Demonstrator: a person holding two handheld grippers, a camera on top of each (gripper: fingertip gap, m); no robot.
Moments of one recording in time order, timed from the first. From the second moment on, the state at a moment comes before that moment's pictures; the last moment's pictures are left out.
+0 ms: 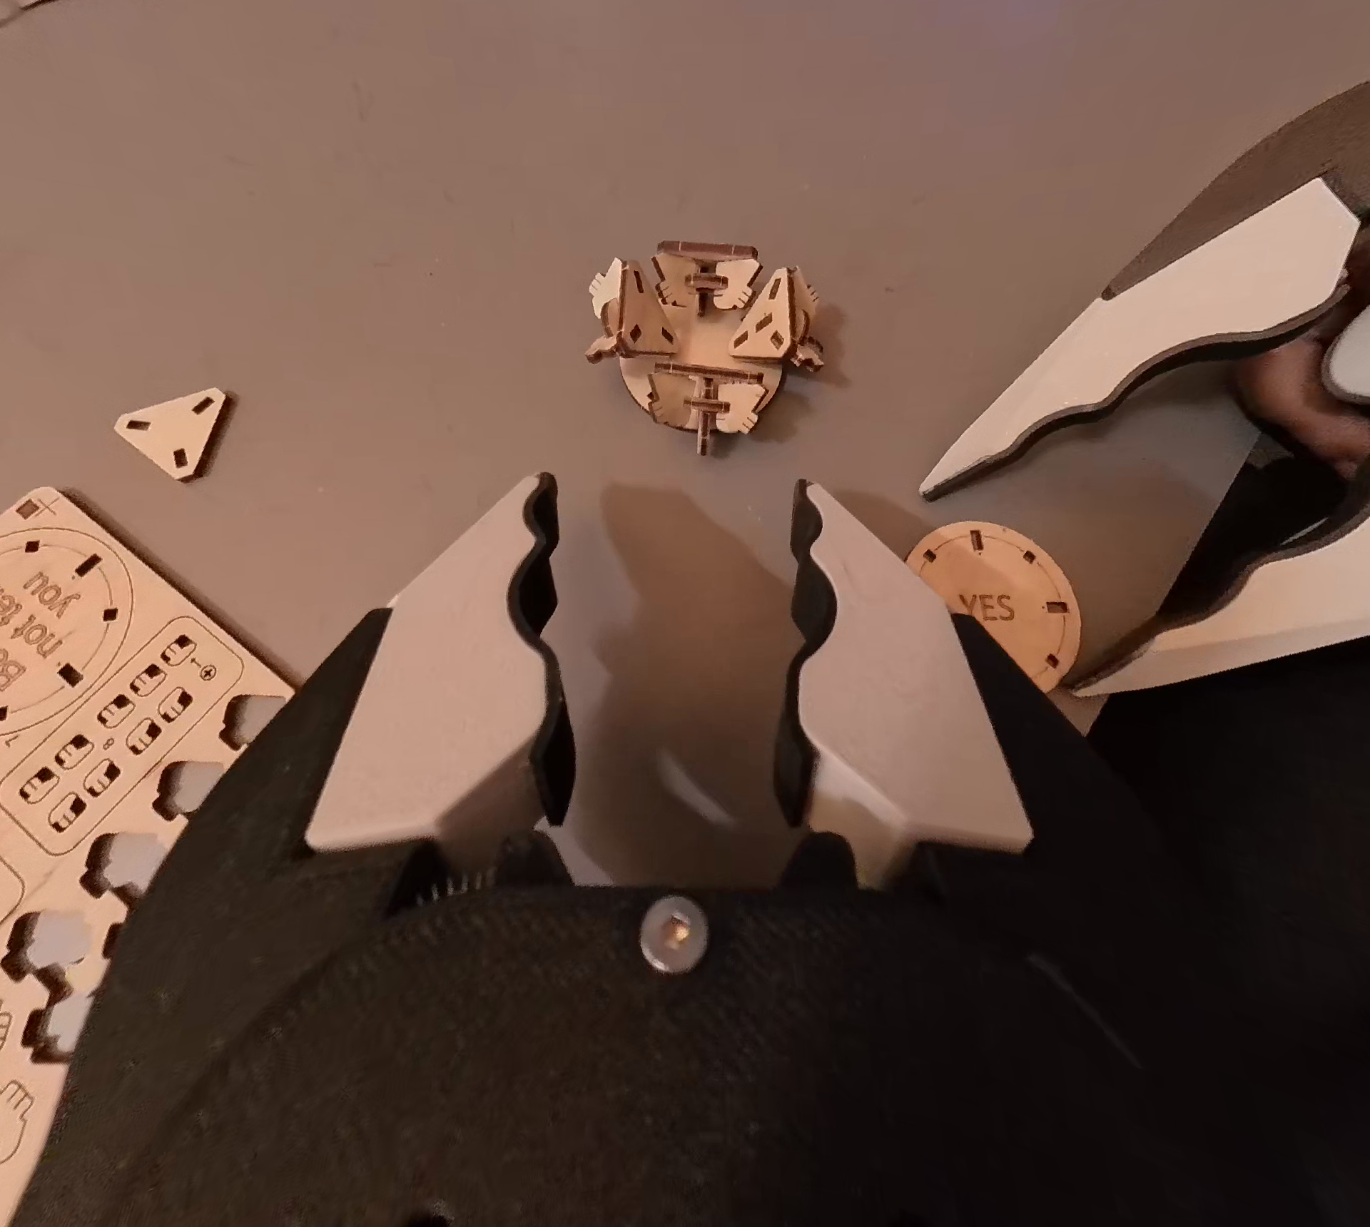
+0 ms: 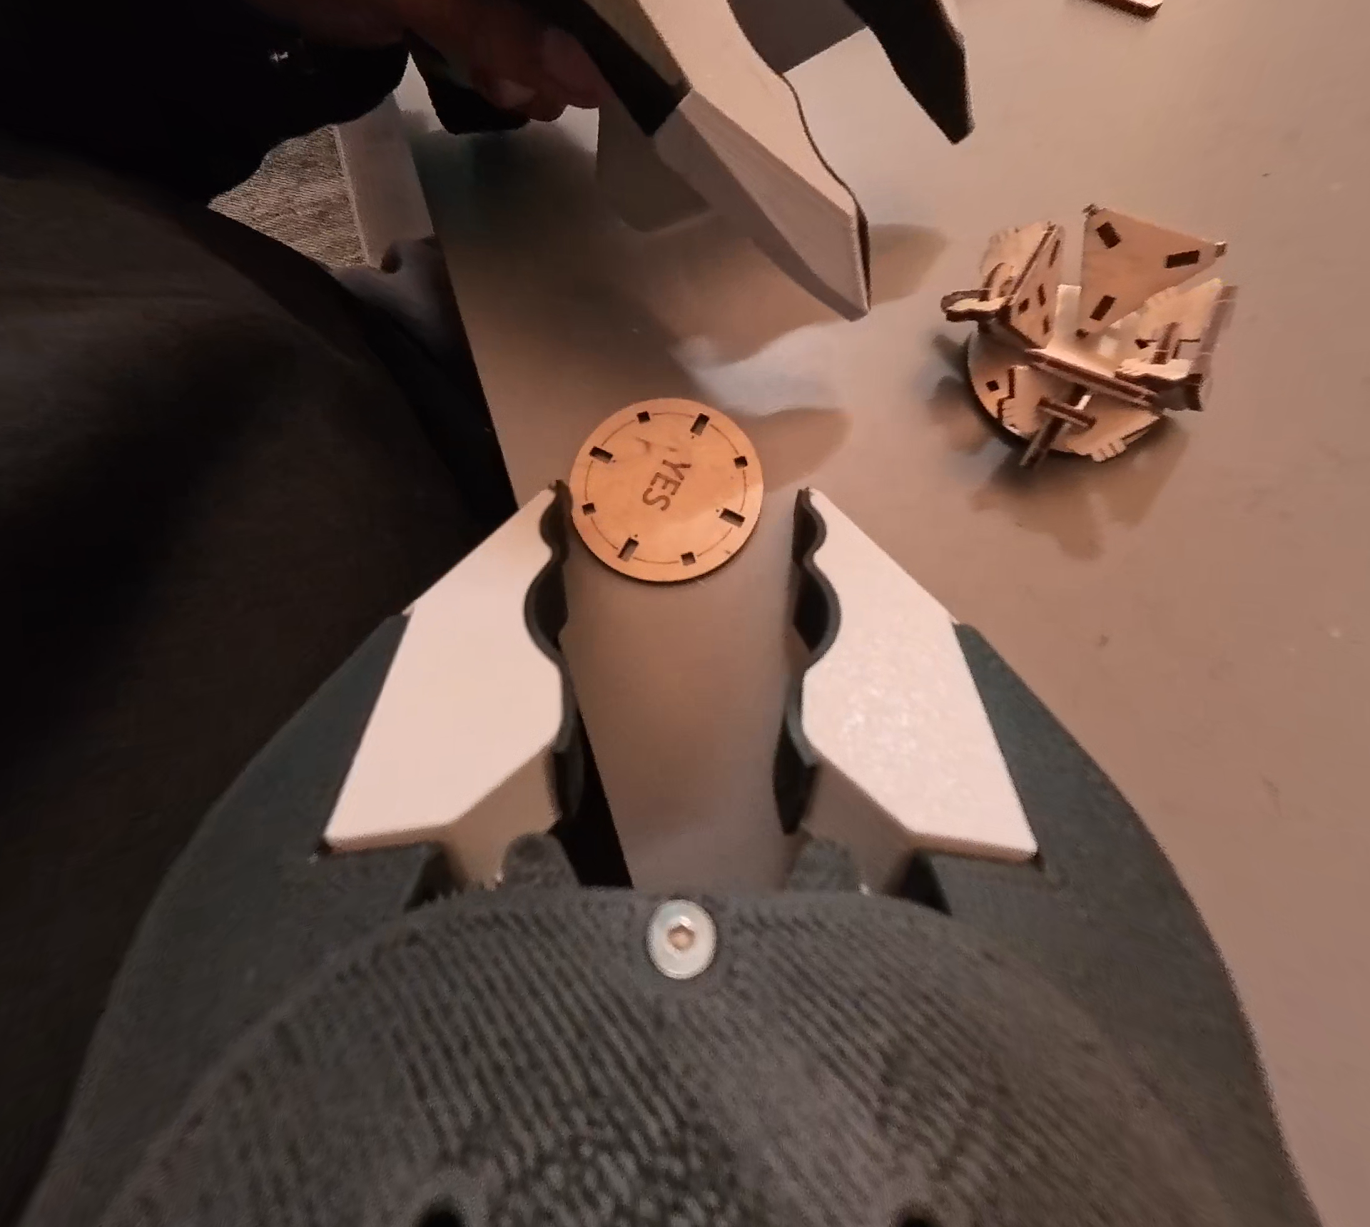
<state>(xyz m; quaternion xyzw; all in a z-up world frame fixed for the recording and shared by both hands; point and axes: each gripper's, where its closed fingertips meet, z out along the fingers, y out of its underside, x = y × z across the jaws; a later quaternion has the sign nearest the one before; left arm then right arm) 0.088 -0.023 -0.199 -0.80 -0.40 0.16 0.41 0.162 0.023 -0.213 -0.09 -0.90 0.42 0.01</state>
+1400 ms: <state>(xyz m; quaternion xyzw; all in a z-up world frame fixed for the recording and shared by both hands) 0.026 -0.011 -0.154 -0.76 -0.40 0.20 0.48 0.046 0.098 -0.145 -0.22 -0.82 0.52 0.13</state>
